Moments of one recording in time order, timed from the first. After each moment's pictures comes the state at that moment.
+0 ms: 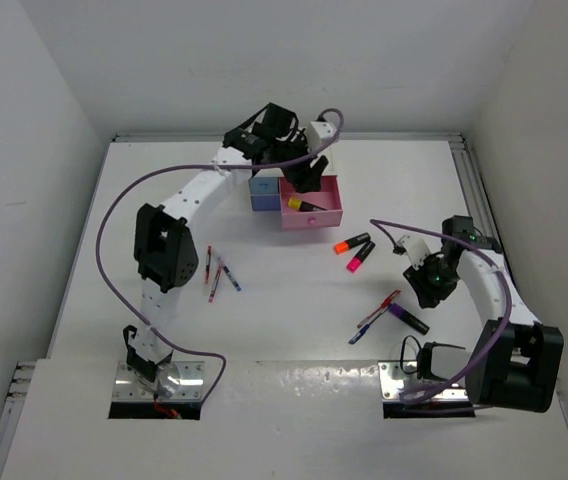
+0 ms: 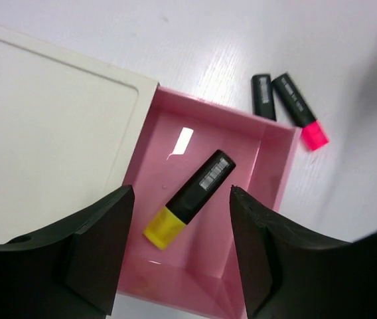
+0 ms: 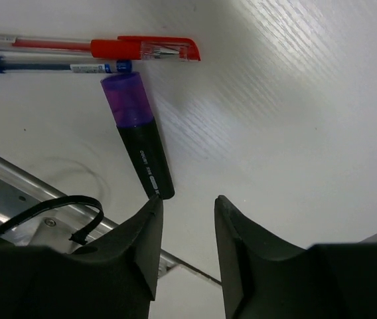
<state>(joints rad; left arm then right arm) -0.54 2.13 2.10 -0.70 0.49 0.42 -0.17 1.20 0.71 -0.96 -0.23 -0.86</state>
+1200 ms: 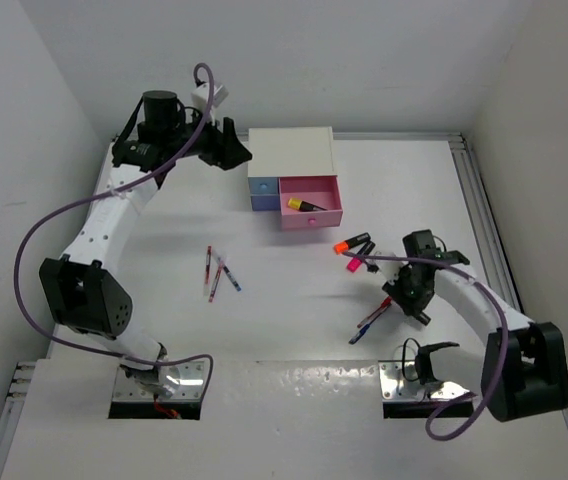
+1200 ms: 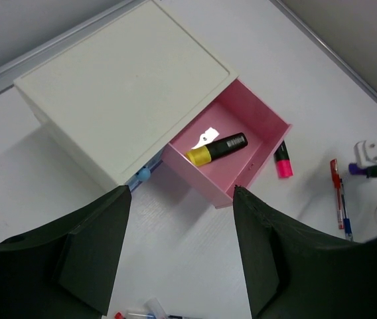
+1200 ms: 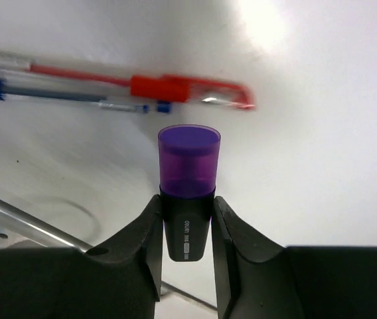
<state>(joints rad) -0.17 1.59 1.63 -0.44 0.66 0.02 0.14 1.19 0.52 -0.75 -0.07 -0.72</state>
